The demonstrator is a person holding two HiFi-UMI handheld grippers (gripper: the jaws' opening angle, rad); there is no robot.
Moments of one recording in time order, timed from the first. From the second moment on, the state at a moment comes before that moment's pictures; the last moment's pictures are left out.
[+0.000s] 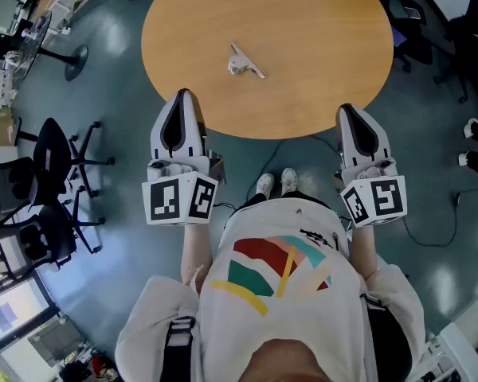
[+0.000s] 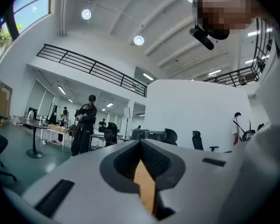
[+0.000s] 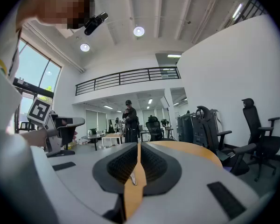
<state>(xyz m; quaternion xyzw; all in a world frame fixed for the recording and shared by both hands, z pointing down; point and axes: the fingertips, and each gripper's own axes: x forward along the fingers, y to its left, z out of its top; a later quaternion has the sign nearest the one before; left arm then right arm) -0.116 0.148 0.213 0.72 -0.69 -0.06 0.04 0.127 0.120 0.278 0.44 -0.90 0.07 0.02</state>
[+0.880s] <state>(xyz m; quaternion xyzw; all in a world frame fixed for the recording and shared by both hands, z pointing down) -0.092 0.124 0.215 0.69 -0.72 -0.03 0.02 0.097 0.058 0.289 0.36 -0.93 0.06 0.01</state>
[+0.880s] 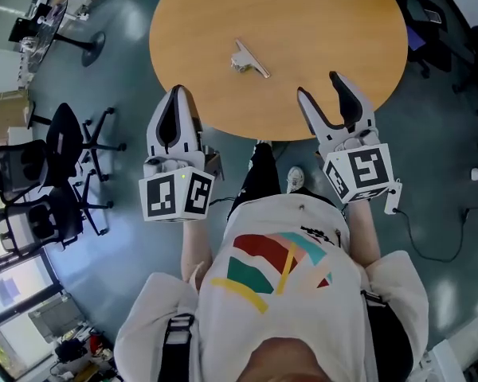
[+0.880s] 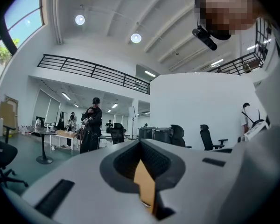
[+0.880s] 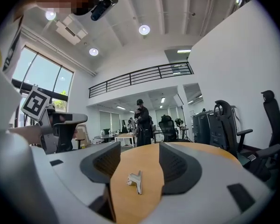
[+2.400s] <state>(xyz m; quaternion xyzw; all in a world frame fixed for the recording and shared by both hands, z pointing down) -0.316 -0.127 0.417 0.68 -0.70 0.00 0.22 -0.148 -0.131 0.577 0.30 -0.88 0.11 0.36</state>
